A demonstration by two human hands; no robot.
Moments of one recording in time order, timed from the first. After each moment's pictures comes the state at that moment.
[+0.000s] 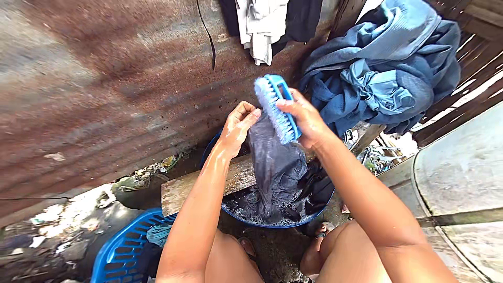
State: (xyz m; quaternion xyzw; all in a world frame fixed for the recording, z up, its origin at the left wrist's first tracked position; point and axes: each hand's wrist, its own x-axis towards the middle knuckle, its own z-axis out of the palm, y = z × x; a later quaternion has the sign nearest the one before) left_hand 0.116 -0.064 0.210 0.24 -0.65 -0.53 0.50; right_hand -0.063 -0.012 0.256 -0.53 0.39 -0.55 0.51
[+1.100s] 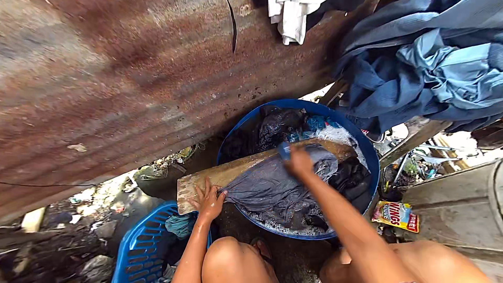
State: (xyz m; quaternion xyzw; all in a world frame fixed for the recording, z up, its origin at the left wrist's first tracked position) left_hand 0.280 0.003 0.020 0.73 -0.61 -0.29 0.06; right_hand -0.037 -0.063 0.043 -0.60 0.76 -0.09 0.25
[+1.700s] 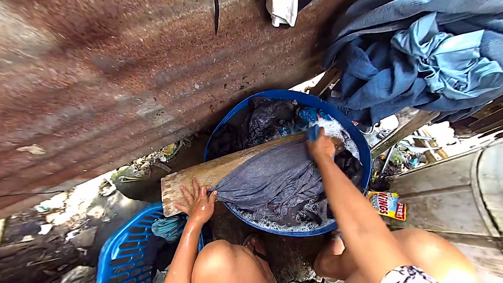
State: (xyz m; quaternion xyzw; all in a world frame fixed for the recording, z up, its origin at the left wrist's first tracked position) left_hand 0.279 0.007 0.012 0.74 -0.62 -0.27 0.06; right_hand -0.109 -0.088 0.034 -0.43 0.87 -0.13 0.19
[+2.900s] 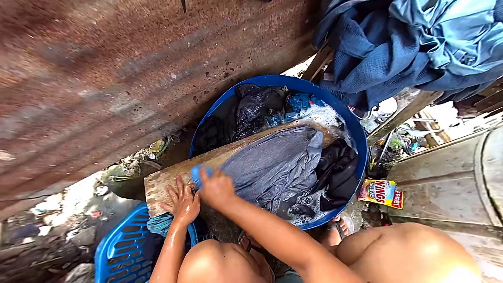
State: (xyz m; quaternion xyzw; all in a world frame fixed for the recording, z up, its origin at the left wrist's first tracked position) left_hand 0.283 0.005 0.004 0.74 -0.62 -0.25 0.06; right_hand 0.143 -0.022 0.032 -0.69 0.63 -0.12 0.33
